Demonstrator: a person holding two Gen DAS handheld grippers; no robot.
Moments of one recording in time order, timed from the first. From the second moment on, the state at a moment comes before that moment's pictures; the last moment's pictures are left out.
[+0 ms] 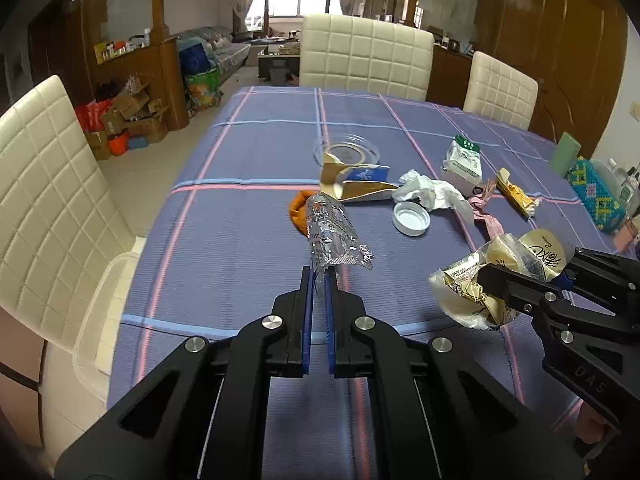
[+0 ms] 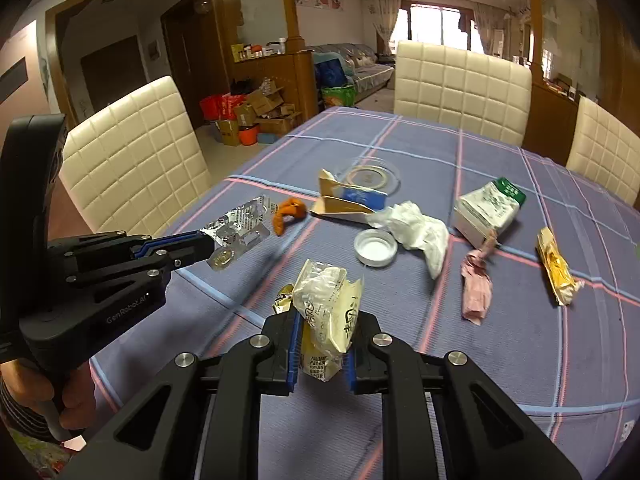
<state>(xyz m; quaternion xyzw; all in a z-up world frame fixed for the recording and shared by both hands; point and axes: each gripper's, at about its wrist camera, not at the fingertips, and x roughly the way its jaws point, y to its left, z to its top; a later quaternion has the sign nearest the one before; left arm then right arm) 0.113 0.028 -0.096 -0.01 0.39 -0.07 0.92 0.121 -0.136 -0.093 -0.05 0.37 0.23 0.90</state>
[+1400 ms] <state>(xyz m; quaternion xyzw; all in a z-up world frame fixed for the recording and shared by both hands) 0.089 0.215 -0.102 -0.05 0.37 0.10 0.92 0.149 0.084 -0.087 -0.15 0.35 0.36 0.85</state>
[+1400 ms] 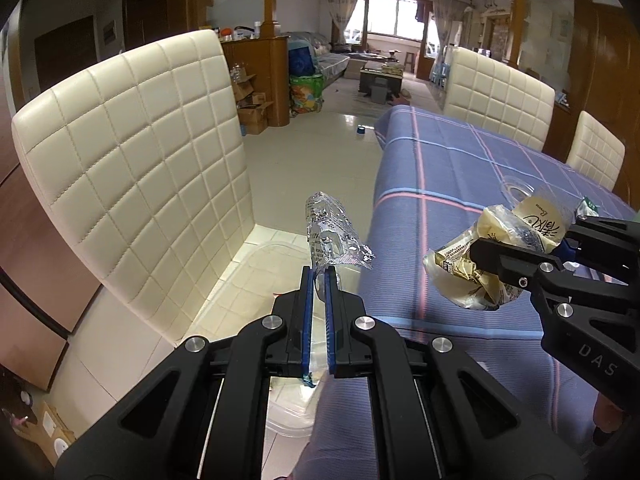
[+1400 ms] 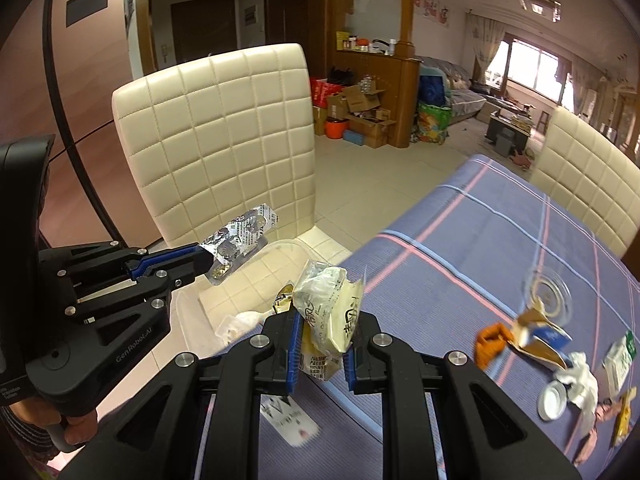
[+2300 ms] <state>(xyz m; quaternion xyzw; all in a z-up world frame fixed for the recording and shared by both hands) 0.094 0.271 -0.129 -0.09 0.40 0.14 0.90 0.174 0.131 -0.099 -0.16 0.35 0.37 0.85</state>
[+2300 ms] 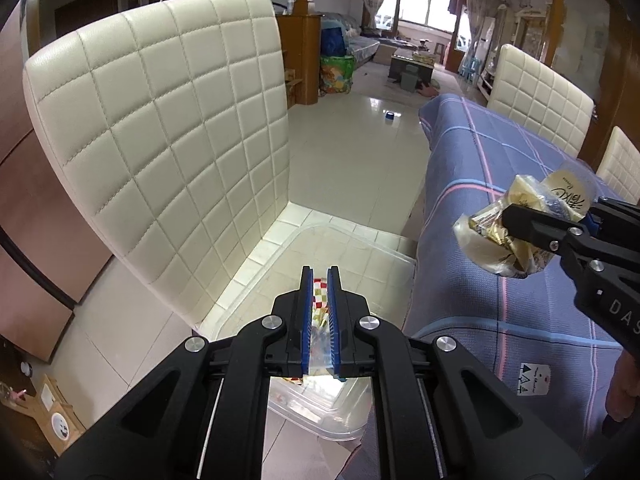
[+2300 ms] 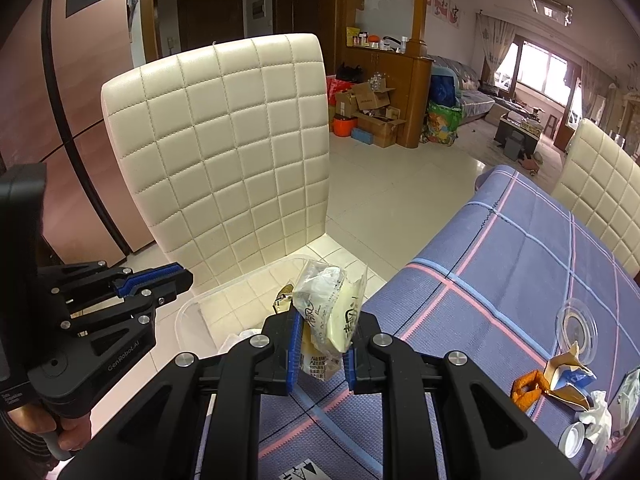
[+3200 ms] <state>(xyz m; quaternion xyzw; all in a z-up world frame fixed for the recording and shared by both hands) 0.056 0.299 -0.117 -0.07 0.35 0.22 0.91 0.164 0.172 -0.105 -0.20 0.32 0.37 0.85</state>
